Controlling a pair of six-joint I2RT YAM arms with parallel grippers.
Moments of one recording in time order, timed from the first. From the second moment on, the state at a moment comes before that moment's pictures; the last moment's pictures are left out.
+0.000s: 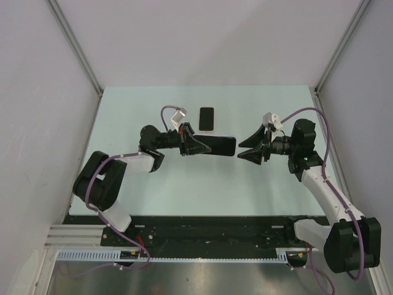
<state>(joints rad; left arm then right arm) -0.44 1.65 0.74 1.28 1.13 -0.91 0.14 1.07 0.73 0.18 -1.27 -0.04</state>
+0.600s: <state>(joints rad) -0.44 1.65 0.74 1.28 1.13 -0.92 0.19 1.13 0.73 0.12 -1.22 -0.14</state>
